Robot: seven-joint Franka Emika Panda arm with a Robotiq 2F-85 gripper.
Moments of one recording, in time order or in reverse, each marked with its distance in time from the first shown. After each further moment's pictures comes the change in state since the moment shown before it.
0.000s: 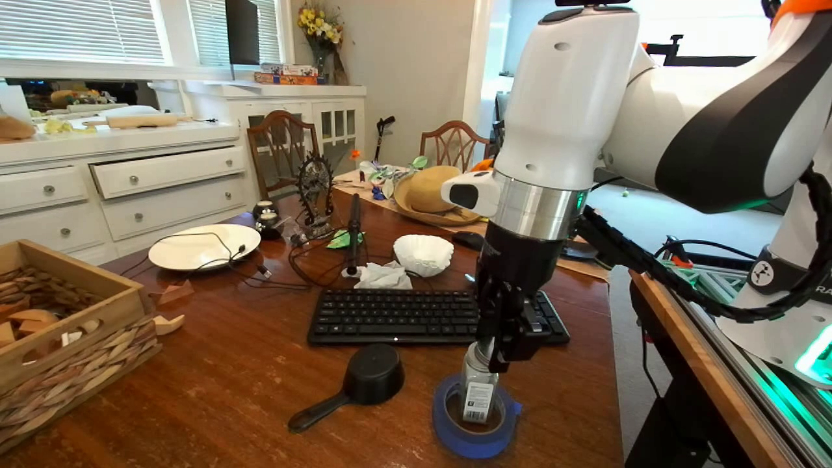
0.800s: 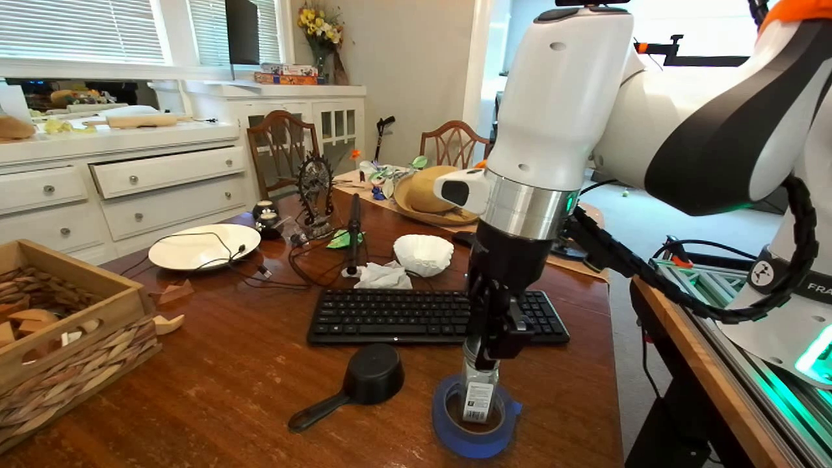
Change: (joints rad) arm 0.025 0.019 -0.036 0.025 -0.052 0.019 0.077
